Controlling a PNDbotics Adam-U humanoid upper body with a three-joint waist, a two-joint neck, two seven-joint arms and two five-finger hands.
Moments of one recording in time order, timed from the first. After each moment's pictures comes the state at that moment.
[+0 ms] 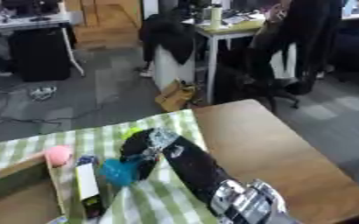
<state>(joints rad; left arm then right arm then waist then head) -0.45 0.29 0.10 -1.99 -0.16 -0.52 0.58 -1.03 -0.24 0.19 -0.48 1.56 -0.74 0.15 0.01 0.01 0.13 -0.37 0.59</state>
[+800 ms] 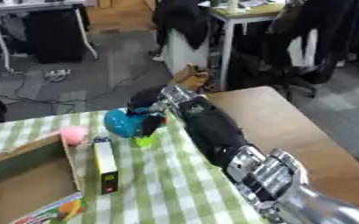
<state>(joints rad) -0.45 0.29 0.10 -1.99 -0.16 -0.52 0.58 -1.07 -0.29 0.22 -0.59 1.27 -0.69 0.33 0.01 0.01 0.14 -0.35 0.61</state>
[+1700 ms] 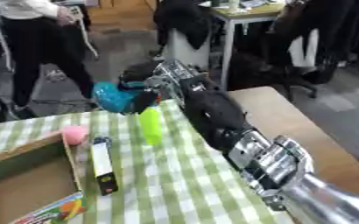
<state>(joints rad) -0.46 0.29 0.10 -1.99 -0.16 -0.52 0.58 -1.15 -0.32 0.24 -0.71 1.05 -0.64 0.42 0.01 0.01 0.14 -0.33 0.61</state>
